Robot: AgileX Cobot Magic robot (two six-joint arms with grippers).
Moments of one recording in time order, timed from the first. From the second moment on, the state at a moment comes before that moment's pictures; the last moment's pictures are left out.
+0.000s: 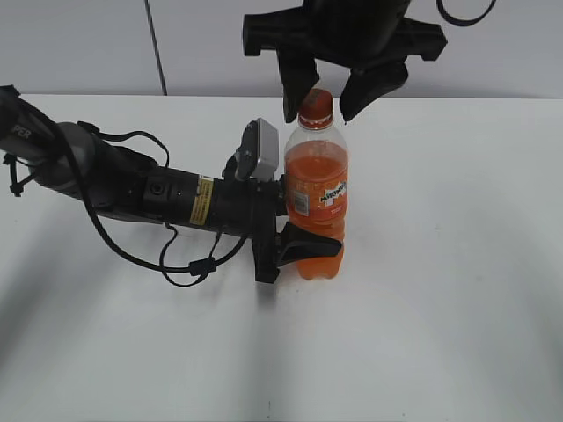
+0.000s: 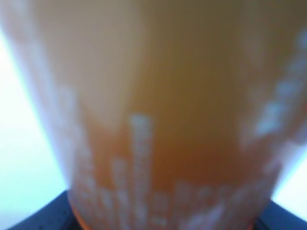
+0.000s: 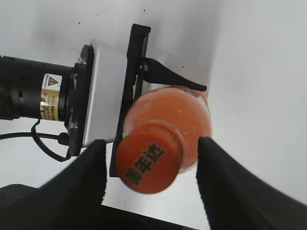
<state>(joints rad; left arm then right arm) -0.43 2.29 -1.23 1.41 -1.03 -0.62 0.69 1.84 -1.74 0.01 1.22 0.44</state>
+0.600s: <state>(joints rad) -0.43 2.29 -1.23 1.41 -1.03 -0.62 0.69 1.83 -1.74 0.00 1.22 0.44</state>
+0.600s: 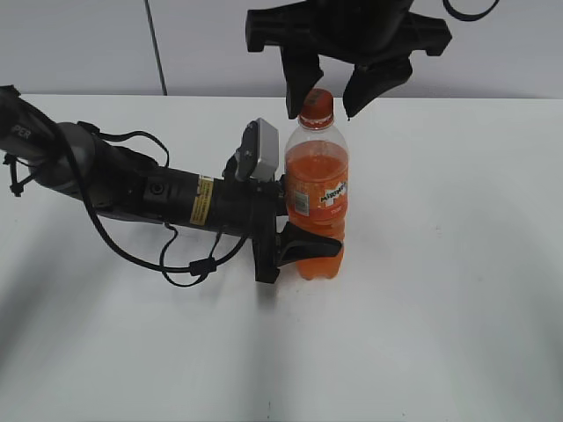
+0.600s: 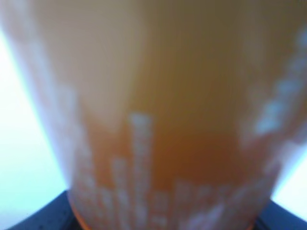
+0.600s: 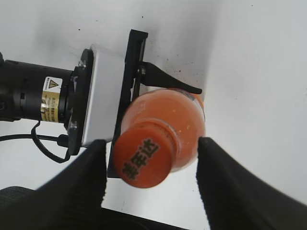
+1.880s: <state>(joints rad) -0.43 2.29 -1.23 1.41 -1.03 -0.62 0.70 1.83 -1.74 0.00 1.22 0.12</state>
